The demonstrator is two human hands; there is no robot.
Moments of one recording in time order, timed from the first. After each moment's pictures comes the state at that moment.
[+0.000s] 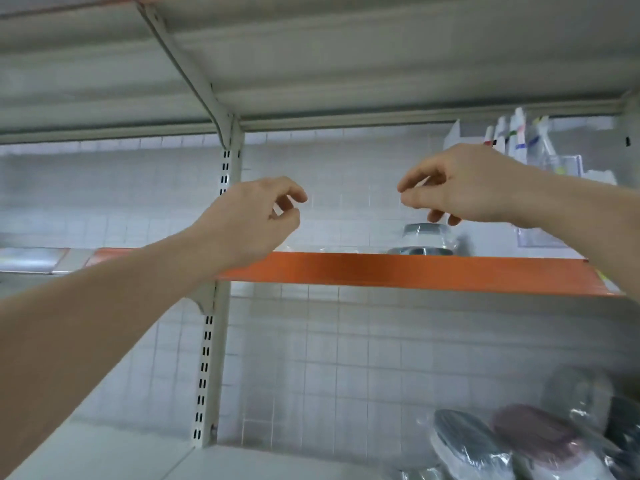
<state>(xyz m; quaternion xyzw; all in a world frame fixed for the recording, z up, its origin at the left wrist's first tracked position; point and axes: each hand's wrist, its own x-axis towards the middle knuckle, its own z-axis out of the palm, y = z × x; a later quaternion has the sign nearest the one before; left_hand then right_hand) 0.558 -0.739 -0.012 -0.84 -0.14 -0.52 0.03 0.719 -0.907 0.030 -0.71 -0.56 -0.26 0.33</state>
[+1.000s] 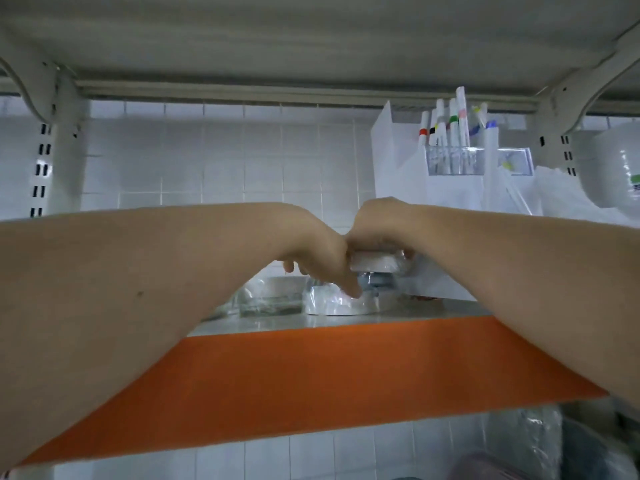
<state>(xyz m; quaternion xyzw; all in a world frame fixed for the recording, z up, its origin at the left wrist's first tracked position) 0.785 -0.731 0.063 -0.98 -0.18 -0.07 0.09 0.849 -0.800 0.073 -0.92 -0.32 -0.23 0.08</state>
